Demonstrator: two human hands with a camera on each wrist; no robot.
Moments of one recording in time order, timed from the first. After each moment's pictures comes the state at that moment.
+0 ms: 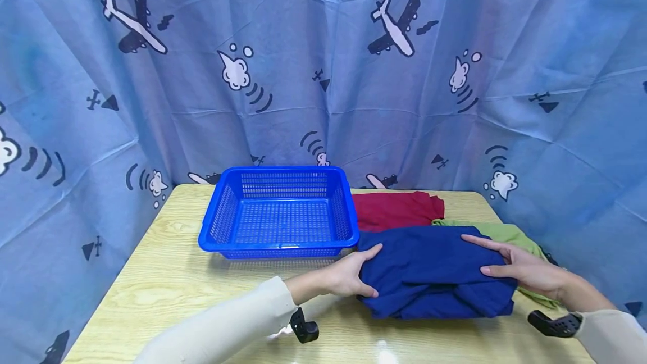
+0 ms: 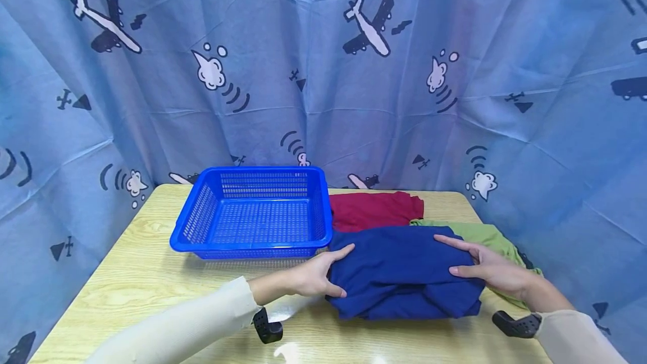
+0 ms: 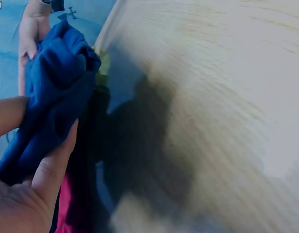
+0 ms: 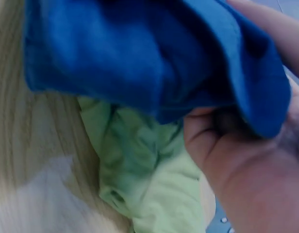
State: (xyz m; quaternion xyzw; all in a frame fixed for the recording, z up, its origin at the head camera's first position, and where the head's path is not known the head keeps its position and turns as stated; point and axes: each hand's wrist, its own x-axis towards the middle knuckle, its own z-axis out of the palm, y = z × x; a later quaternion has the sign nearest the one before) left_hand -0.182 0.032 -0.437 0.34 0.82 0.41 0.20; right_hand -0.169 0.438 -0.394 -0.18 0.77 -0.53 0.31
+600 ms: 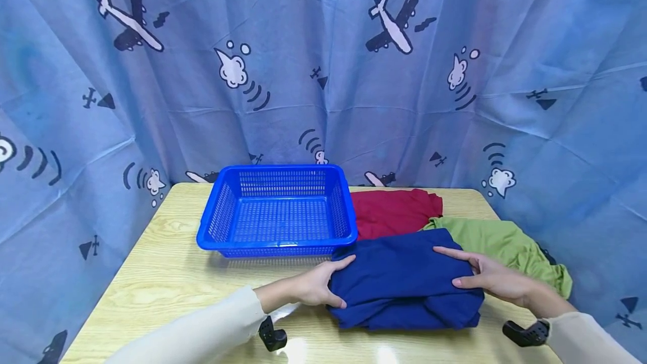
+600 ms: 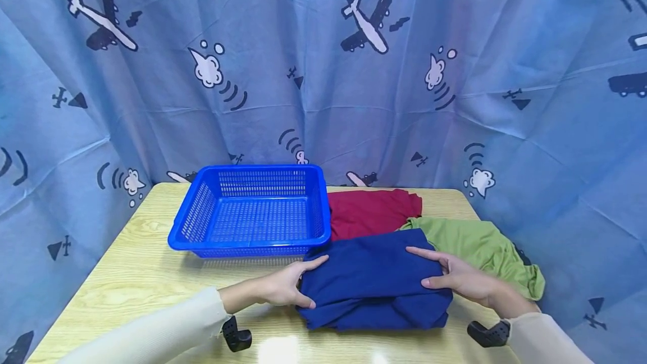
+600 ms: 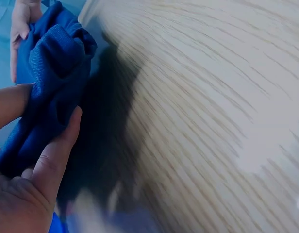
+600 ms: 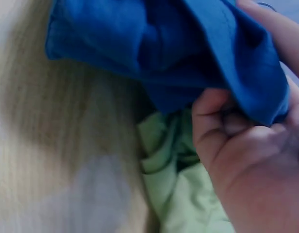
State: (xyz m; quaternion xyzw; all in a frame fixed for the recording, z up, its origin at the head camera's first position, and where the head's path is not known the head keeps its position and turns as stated) left_hand -0.179 -0.022 -0.467 0.34 0.81 0.42 0.23; right_hand -0.164 0.397 -0.424 -0.18 0.76 -0.53 0.34
